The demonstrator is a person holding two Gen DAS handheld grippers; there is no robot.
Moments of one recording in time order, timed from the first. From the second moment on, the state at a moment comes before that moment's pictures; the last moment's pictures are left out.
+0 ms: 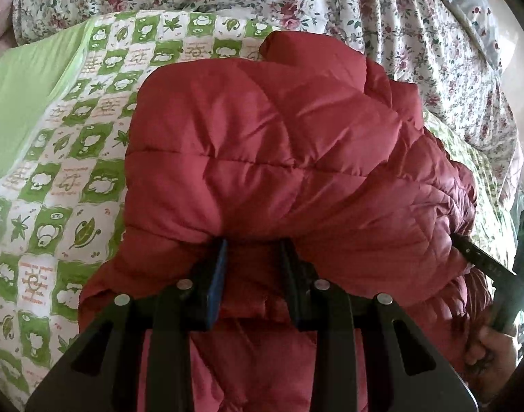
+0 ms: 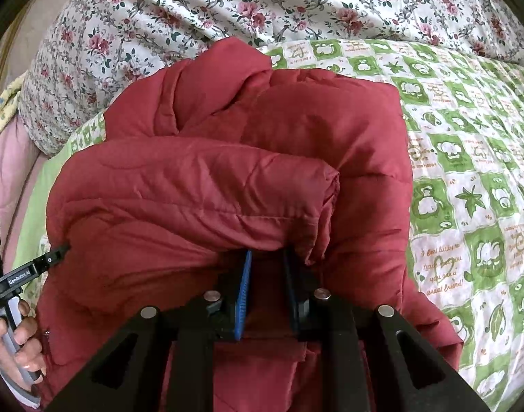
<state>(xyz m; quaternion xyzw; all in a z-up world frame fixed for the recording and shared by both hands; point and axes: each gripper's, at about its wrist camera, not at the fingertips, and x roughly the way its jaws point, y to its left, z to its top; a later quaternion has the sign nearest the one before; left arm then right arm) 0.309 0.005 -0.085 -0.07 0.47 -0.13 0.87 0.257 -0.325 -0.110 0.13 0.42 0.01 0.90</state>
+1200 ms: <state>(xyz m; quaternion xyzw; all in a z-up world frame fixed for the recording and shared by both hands) 0.071 0.128 -0.065 -0.12 0.48 -0.08 0.86 -0.016 -0.365 -0.059 0.19 0.41 -0.01 0.89</state>
